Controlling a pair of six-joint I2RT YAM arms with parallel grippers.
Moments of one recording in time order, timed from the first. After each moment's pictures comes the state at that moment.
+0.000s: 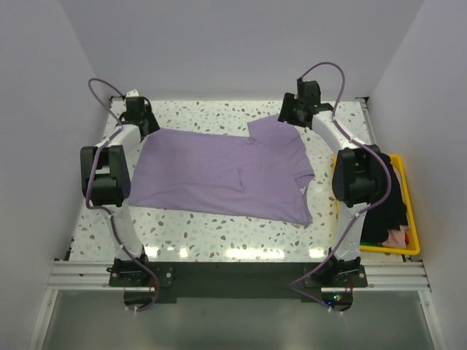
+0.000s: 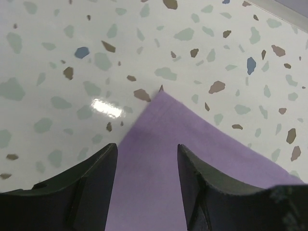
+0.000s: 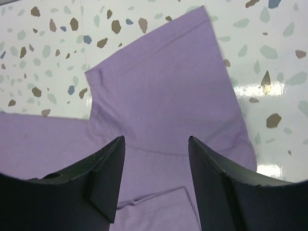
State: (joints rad) left arm 0.07 1.98 1.43 -0.13 -0.19 -0.35; right arm 0.19 2.03 1.72 -0.43 0.01 0.39
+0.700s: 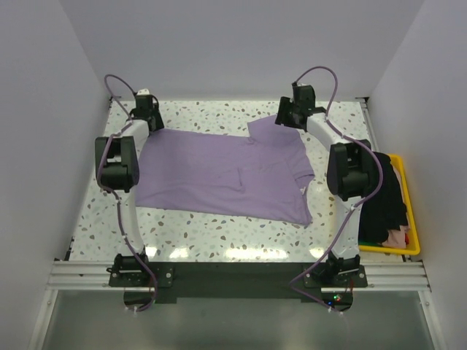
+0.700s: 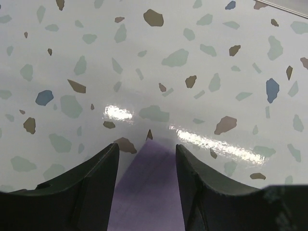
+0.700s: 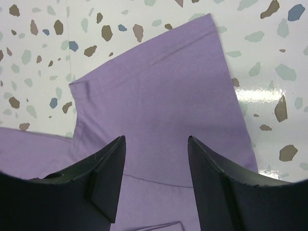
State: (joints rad) left arm 0.04 2.29 1.69 -0.10 -0.22 -0.22; right arm 0.19 2.18 1.78 -0.32 0.00 0.34
